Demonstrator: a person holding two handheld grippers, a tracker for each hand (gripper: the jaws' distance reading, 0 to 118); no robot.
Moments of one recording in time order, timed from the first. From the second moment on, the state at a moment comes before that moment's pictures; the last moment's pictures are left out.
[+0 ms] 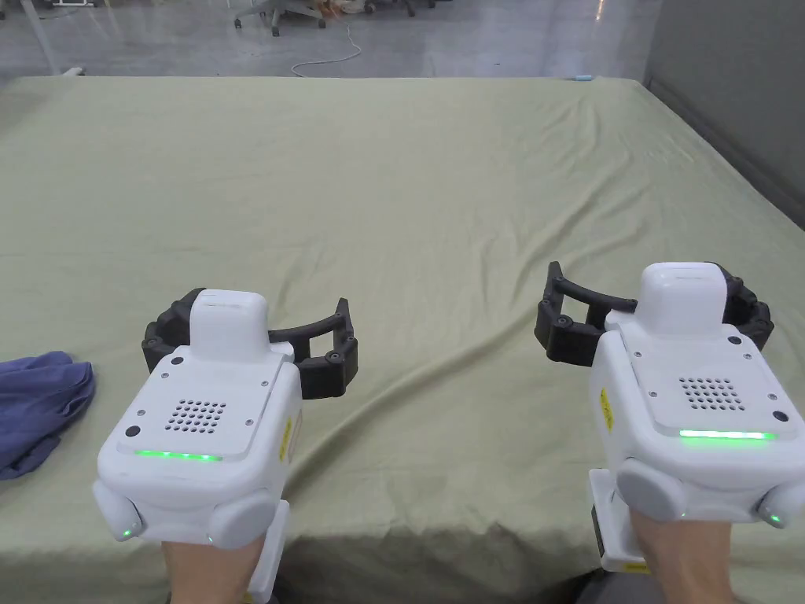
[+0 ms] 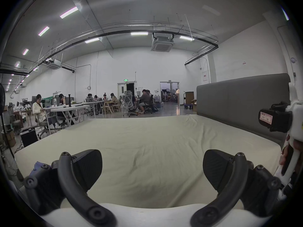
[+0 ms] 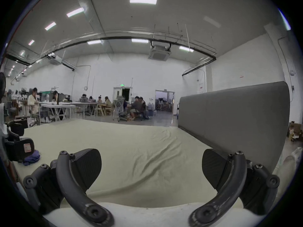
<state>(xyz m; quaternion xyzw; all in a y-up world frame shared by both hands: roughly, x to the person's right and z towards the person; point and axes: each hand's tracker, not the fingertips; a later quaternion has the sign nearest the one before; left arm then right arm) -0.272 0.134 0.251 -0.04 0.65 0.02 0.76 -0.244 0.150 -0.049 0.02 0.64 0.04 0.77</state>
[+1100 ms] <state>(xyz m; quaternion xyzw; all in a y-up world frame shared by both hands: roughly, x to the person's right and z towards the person) -0.277 0.141 0.247 -0.05 0.64 0.01 0.76 -0.247 0.149 -0.048 0.01 0.65 0.06 0.76</state>
